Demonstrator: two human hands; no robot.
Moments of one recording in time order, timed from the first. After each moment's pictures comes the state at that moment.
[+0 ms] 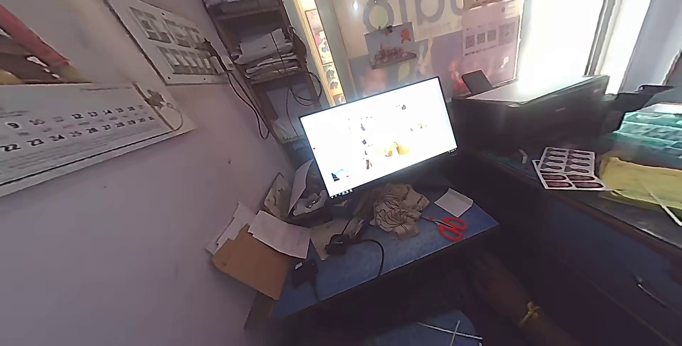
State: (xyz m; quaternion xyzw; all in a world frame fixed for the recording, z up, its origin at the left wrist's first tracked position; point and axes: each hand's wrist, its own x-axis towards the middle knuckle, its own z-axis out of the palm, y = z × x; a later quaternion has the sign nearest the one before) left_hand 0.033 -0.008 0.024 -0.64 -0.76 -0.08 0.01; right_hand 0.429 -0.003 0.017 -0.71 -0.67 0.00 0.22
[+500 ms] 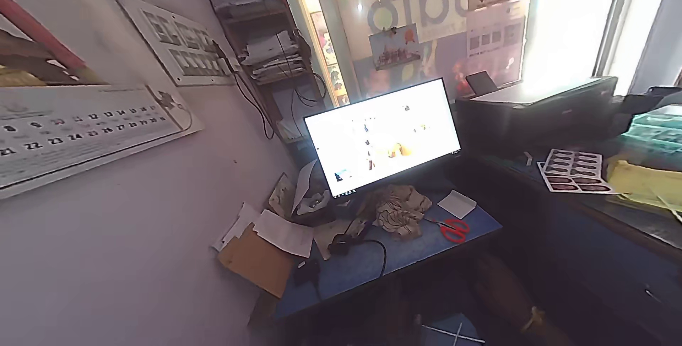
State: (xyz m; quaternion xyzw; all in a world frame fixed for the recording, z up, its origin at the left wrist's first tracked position) left_hand 0.114 0.007 0.010 -0.84 -0.50 -0.21 -0.10; right_hand 0.427 -0.003 0.020 -0.74 -0.65 0.05 0.19
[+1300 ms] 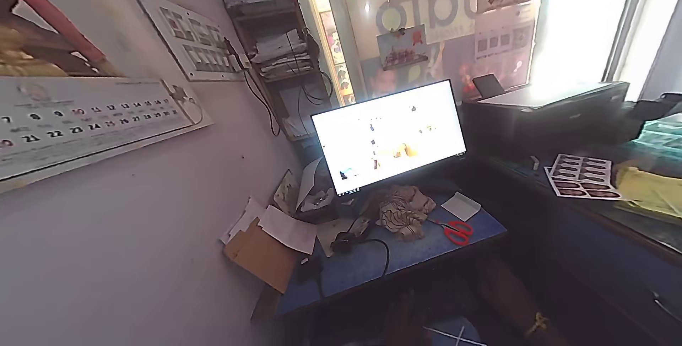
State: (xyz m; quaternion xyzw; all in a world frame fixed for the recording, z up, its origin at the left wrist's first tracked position) left_hand 0.112 -0.002 -0.003 -0.88 -0.42 -0.21 -0.12; right_hand 0.429 -0.003 0.015 -0.73 -0.65 0.00 0.20
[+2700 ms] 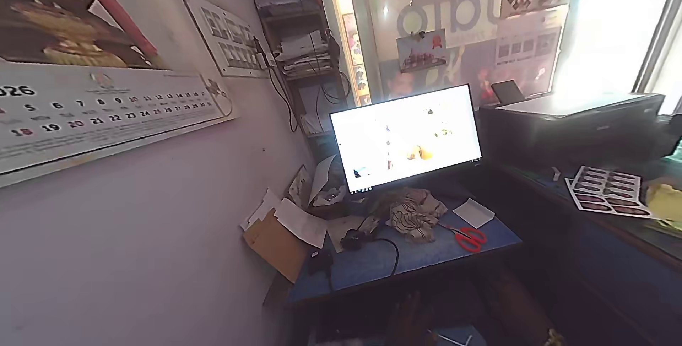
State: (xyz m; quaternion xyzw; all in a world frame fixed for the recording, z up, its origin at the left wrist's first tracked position) left_hand 0.115 0.001 0.000 -0.87 -0.45 -0.16 -0.13; right_hand 0.431 -0.004 0.013 -0.69 -0.70 0.00 0.21
